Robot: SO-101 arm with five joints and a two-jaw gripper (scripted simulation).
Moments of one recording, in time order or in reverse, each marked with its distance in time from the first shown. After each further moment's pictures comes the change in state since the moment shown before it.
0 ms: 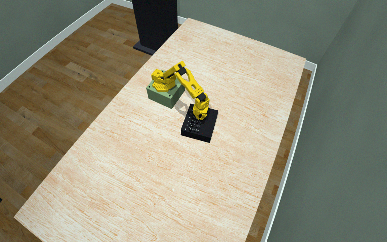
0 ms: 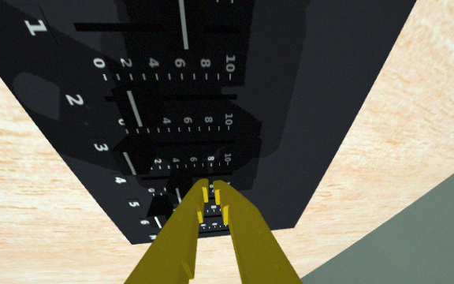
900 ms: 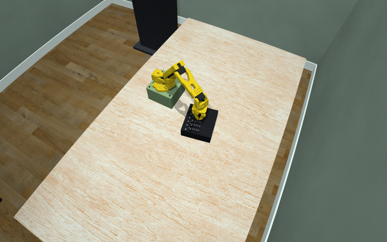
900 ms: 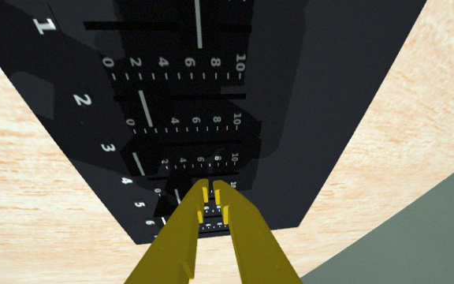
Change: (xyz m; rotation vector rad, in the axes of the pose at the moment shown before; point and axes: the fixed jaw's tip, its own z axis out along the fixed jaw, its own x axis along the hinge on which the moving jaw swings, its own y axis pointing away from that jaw) arm 0.000 0.004 0.000 0.004 0.004 0.003
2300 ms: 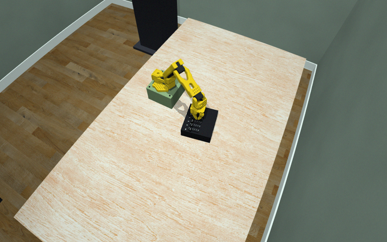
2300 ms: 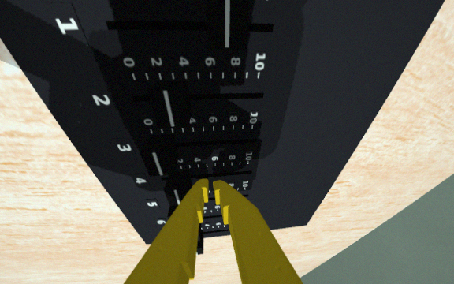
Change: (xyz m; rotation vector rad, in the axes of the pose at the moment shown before) arm 0.000 0.008 0.000 0.002 0.005 0.008
